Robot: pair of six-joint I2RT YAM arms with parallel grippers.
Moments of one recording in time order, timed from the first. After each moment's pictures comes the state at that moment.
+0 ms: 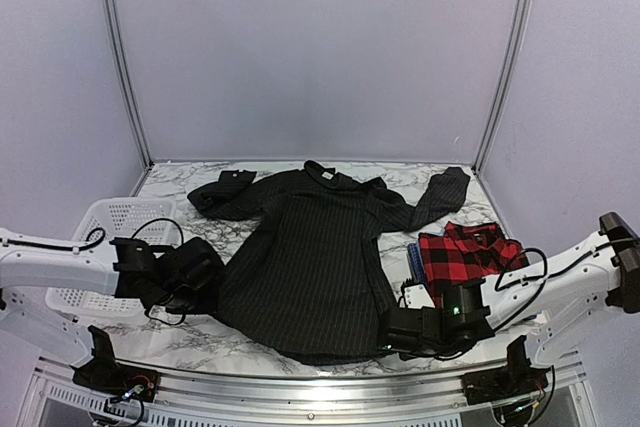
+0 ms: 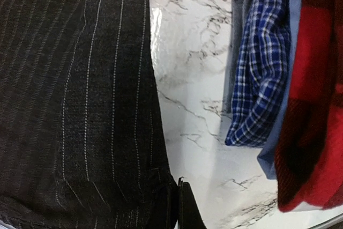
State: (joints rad) left arm -1.04 1.29 0.71 -0.62 -0.34 -0.99; right arm 1.39 1.40 0.71 -0.78 0.49 1.21
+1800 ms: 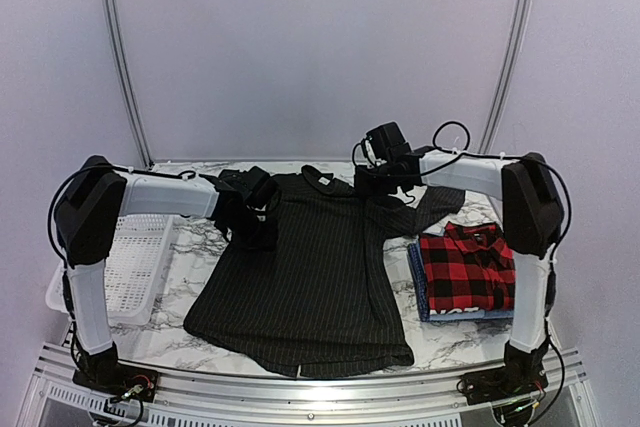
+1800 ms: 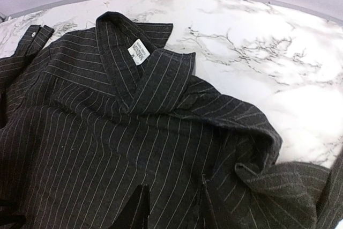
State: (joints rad) left arm -0.71 1.98 1.36 -0.51 -0.04 -0.61; right arm 0.55 2.05 1.61 -0.34 0.08 0.36
